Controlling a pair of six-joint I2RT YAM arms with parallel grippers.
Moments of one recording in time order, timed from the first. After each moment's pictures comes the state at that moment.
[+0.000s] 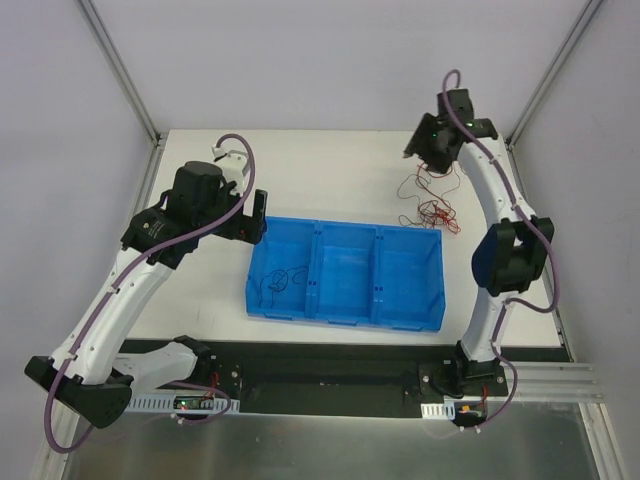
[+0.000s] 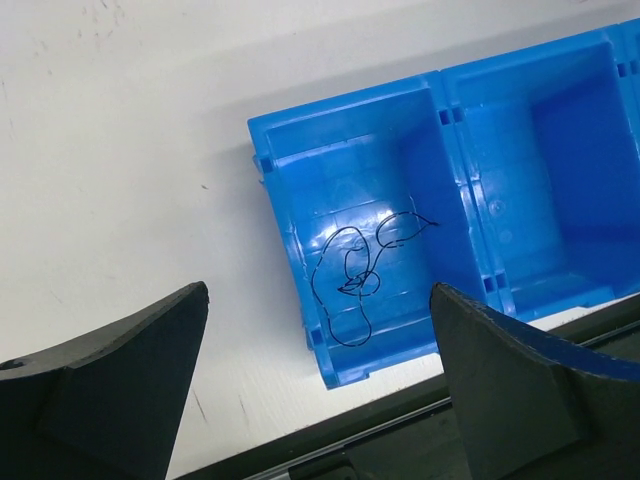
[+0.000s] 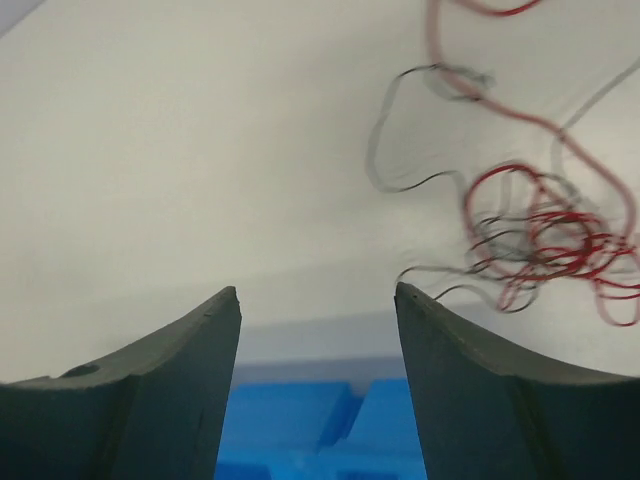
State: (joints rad) left arm -0.47 1.07 1.32 -0.94 -0.01 -0.15; right arm 0.25 1.92 1.94 -0.89 0.00 0.57
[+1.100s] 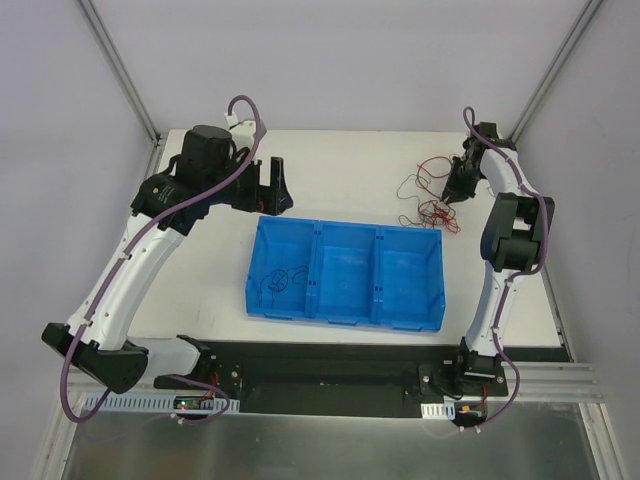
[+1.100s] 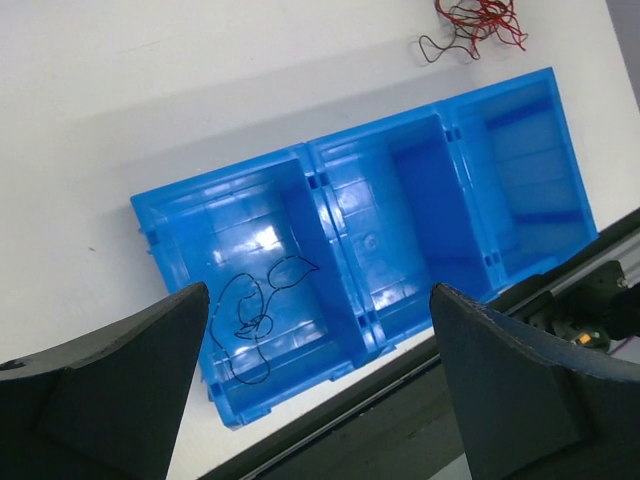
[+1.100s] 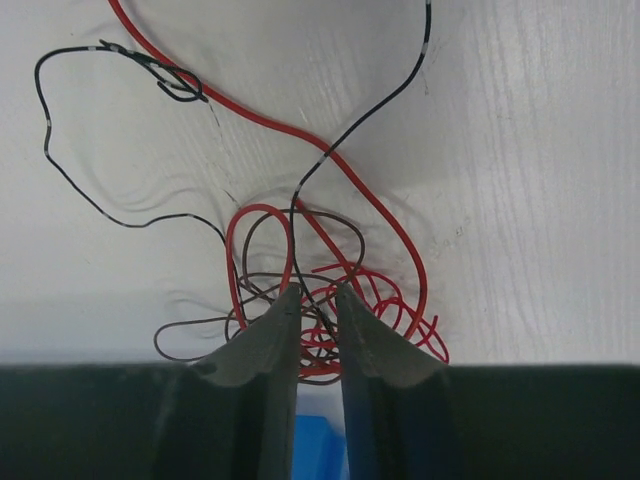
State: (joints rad) left arm -0.47 1.27 1.58 -0.94 0.19 -0.27; right arm -0.08 2.20 1.89 -0.92 -0.15 0.27
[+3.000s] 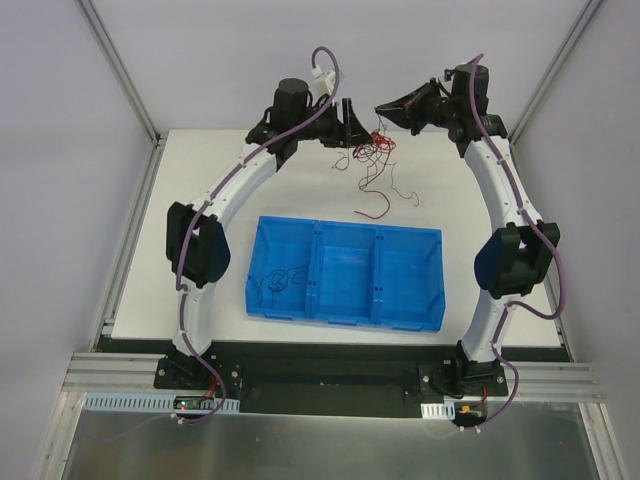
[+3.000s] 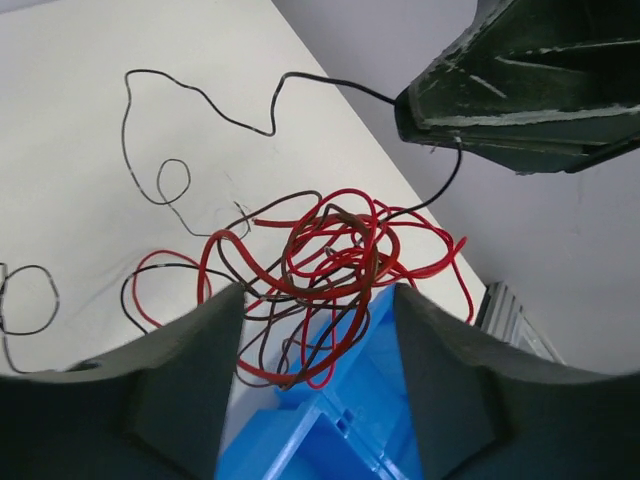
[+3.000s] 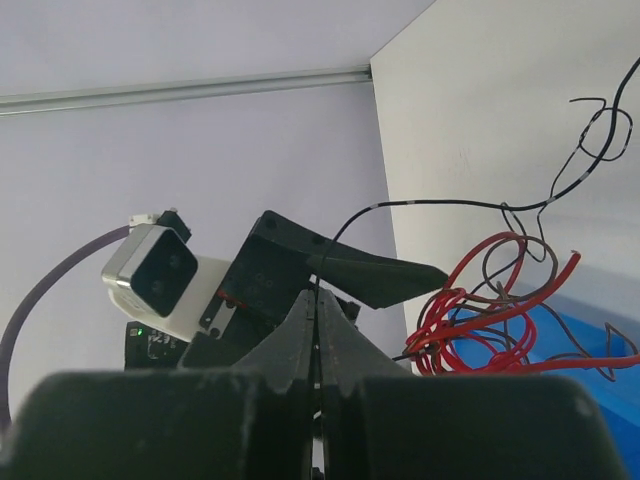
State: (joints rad) left arm -0.47 2.07 2.03 -0.22 0.65 -0.55; right arm 0.15 1.92 1.99 -0.44 -0.65 1.24
